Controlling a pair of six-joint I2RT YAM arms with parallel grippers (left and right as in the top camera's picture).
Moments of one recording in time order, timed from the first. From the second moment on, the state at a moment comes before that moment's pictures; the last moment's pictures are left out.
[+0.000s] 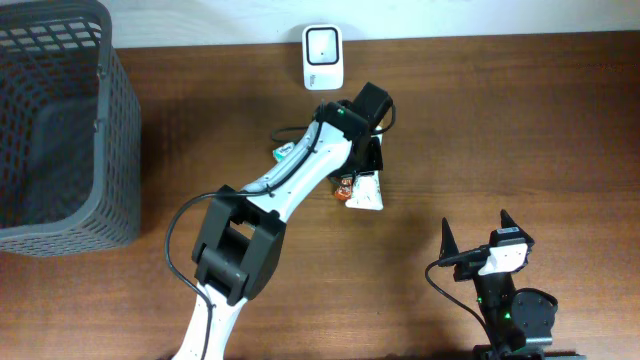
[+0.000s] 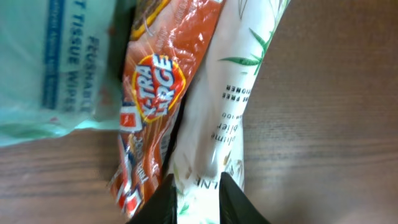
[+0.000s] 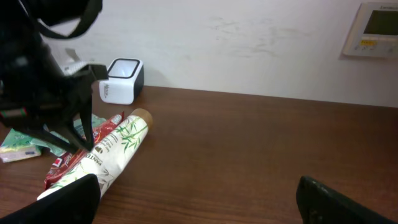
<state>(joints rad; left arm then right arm) -0.64 2.28 1.97 -0.99 0.08 -0.68 -0.01 0.01 0.01 -0.07 -0.10 -0.05</state>
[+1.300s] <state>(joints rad) -0.01 2.27 2.86 -1.68 0.07 -0.44 -0.01 0.05 0.21 0.53 -0.57 0.49</state>
